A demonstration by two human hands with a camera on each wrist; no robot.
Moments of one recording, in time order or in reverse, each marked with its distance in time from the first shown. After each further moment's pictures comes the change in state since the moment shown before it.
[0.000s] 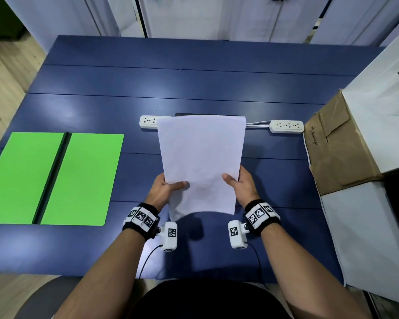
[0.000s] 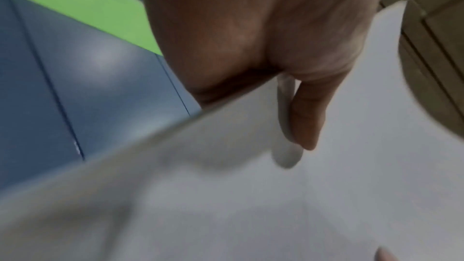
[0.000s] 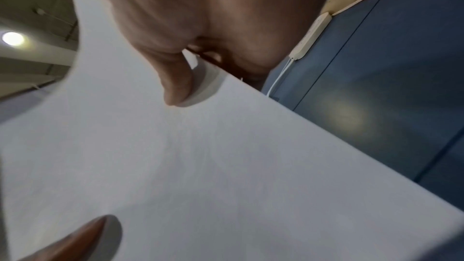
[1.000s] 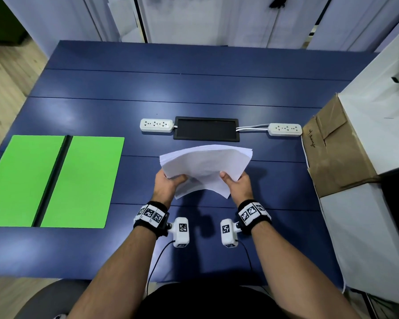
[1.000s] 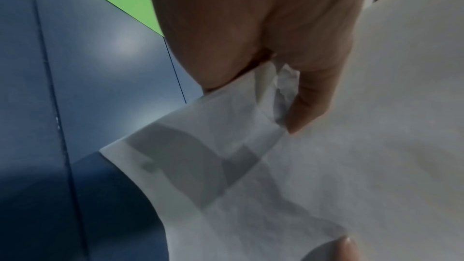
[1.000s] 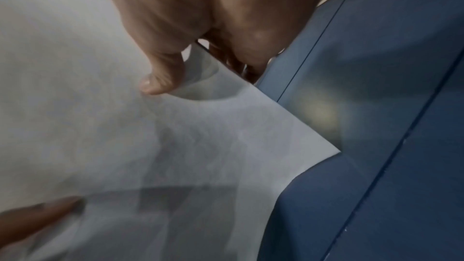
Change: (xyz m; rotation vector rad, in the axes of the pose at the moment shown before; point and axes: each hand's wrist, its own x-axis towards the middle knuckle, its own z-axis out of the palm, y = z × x) left_hand 0.010 0.006 0.014 -0.103 0.159 0.130; right_hand 0.013 0.019 0.014 0.053 0.201 0.037
